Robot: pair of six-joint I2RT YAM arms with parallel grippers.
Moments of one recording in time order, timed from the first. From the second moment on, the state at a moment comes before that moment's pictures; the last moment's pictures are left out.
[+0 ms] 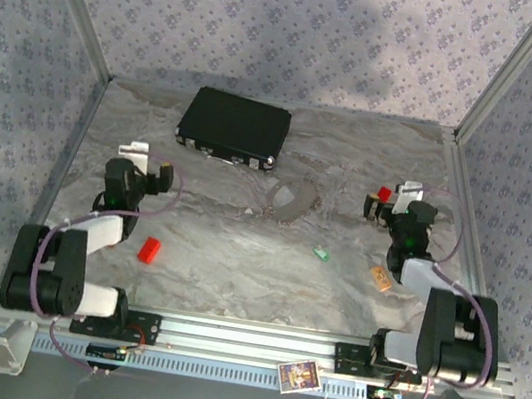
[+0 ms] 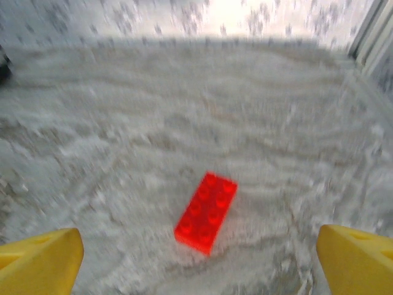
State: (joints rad) left arm 0.00 1.31 0.43 0.53 -0.04 -0.01; right arm -0.03 1.28 0.45 0.47 -0.05 -0.03
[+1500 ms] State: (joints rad) left arm -0.60 1.15 0.51 0.00 -0.15 -0.74; right arm 0.86 1.55 0.99 -0.49 0.26 0.71
